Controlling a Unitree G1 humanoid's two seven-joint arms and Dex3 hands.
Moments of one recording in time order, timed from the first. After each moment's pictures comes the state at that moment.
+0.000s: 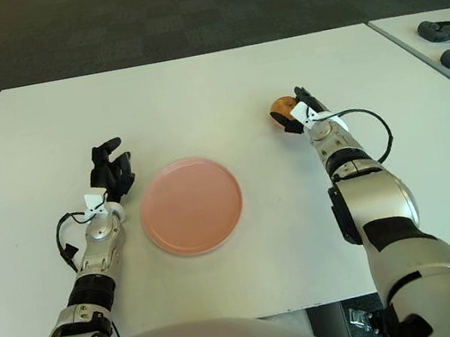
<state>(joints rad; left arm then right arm) -0.21 -0.03 0.07 0.57 0.05 -0.35 0.16 -0.82 -0.40 0.07 1.36 -0.41 -0.16 -0.08</state>
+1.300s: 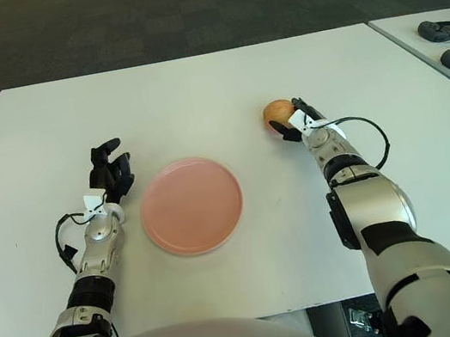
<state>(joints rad) -0.20 -0.03 0.07 0.56 0.05 -0.34 0.16 -0.79 -0.38 0.07 1.37 -0.41 -0.16 -0.06</state>
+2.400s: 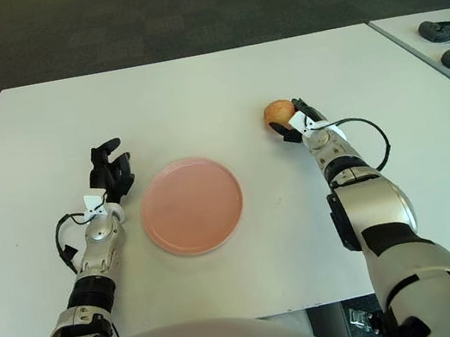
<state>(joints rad) -0.21 -0.03 0.07 0.56 0.05 -0.35 0.17 -0.78 -0.38 0.07 1.37 -0.42 -0.17 -0.08</state>
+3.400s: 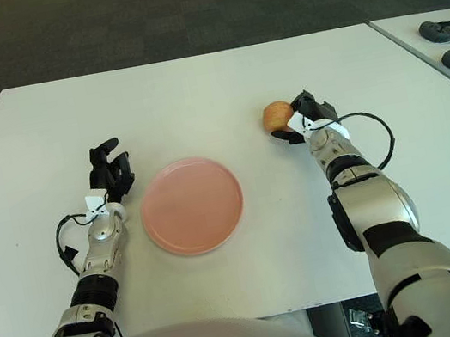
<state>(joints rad) -0.21 -0.05 0.07 0.59 0.05 -0.38 0.21 -0.79 -0.39 0.14 1.37 -0.49 -0.20 -0.26</state>
